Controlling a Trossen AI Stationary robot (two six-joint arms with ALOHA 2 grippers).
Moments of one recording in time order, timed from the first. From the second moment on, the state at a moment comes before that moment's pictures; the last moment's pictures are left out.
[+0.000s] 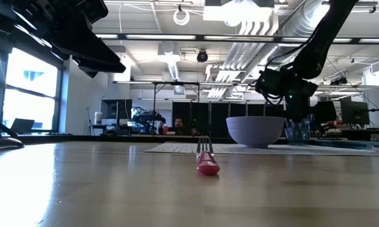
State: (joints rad) left arm -0.35 1.11 0.47 0.21 -0.28 -0.29; right arm -0.73 1.67 0.65 -0.09 1.02 1.04
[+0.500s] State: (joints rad) left arm -0.35 1.11 0.47 0.21 -0.28 -0.29; right arm -0.73 1.66 0.65 -0.09 0.95 1.00
